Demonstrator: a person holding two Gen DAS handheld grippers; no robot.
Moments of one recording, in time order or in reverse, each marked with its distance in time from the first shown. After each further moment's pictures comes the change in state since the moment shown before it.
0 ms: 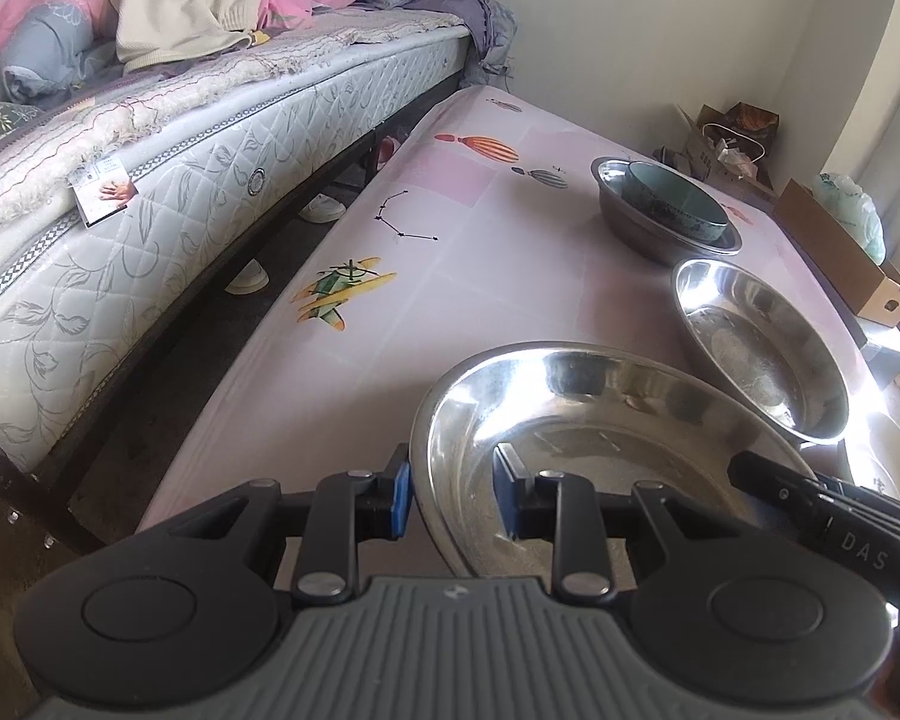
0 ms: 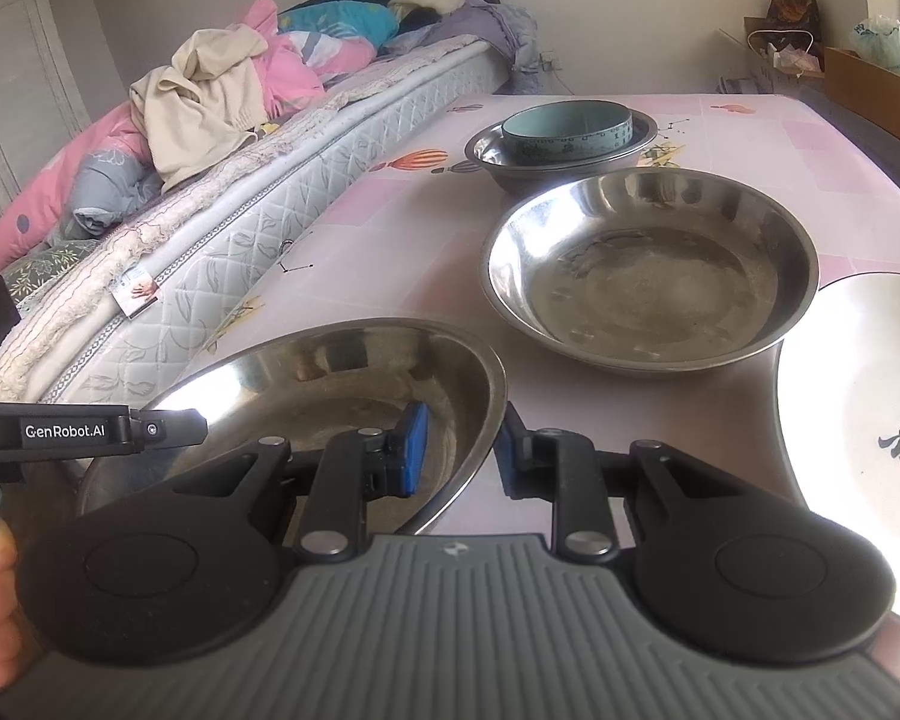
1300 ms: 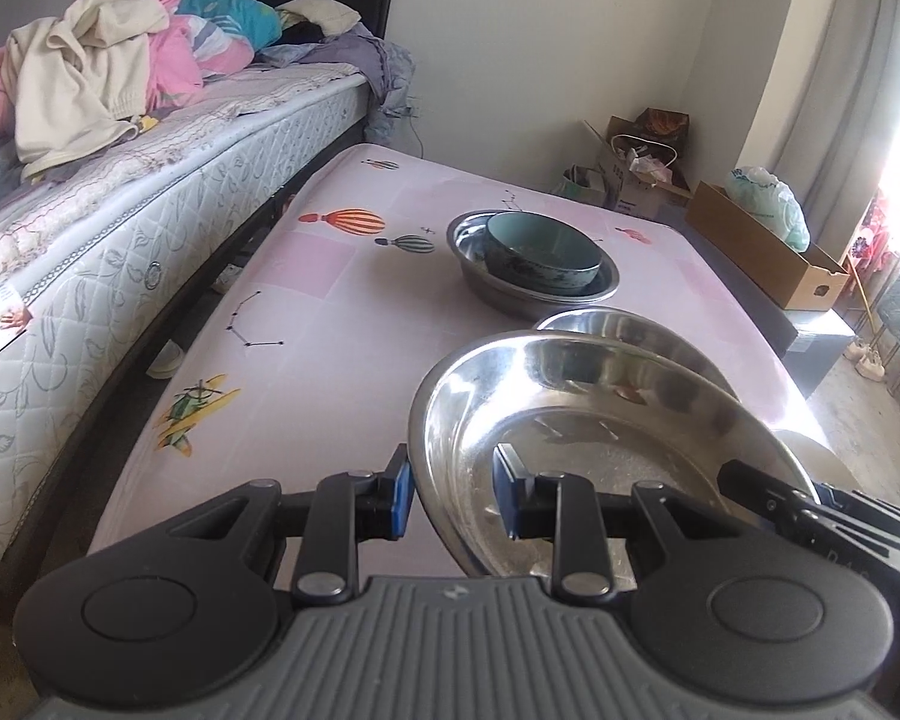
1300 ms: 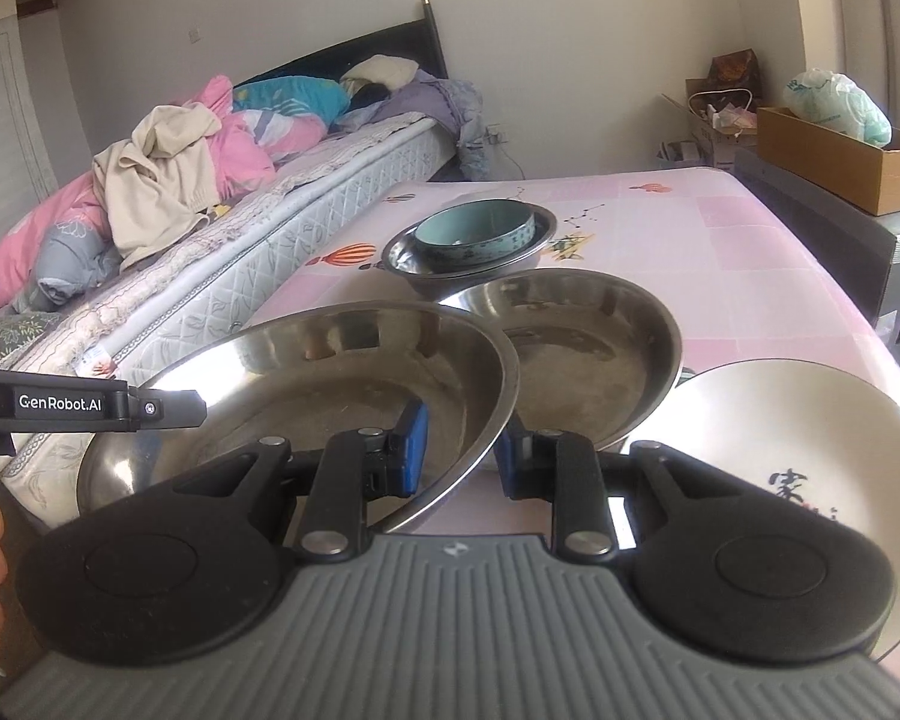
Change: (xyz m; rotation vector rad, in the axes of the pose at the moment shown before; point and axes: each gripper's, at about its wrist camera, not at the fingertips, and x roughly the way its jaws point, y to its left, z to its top) left arm -0.002 -0.081 0.035 0.146 -0.075 -0.111; right arm -0.052 -0.046 0.018 0.033 -0.150 -0.103
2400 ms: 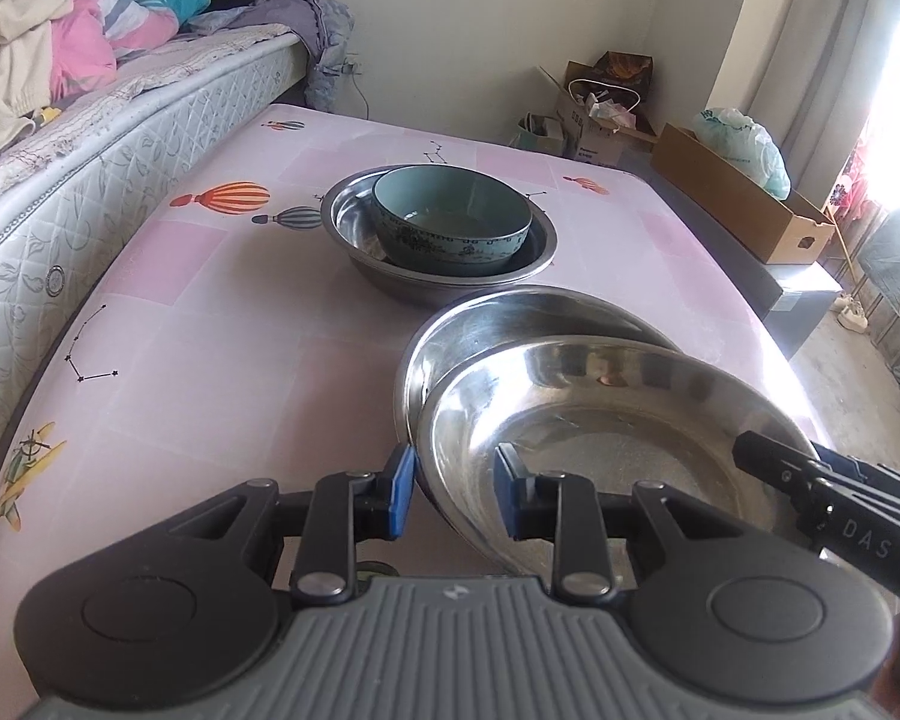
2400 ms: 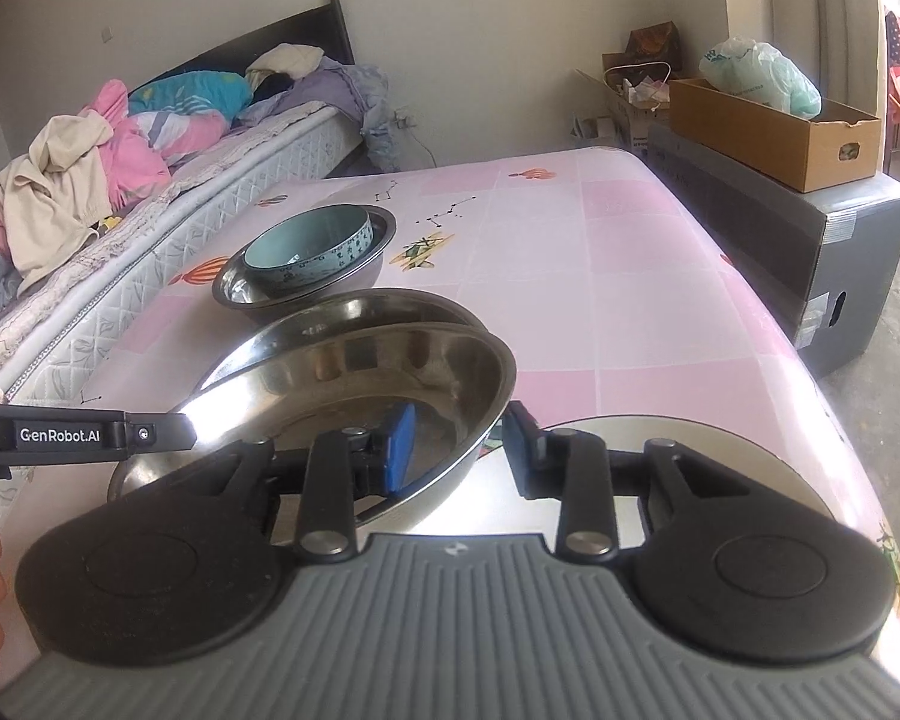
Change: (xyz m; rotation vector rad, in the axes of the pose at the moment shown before) left arm 0.088 -0.056 0.027 0.058 0.090 -0.049; right arm 0.055 -0.082 0.029 0.052 0.040 -0.146
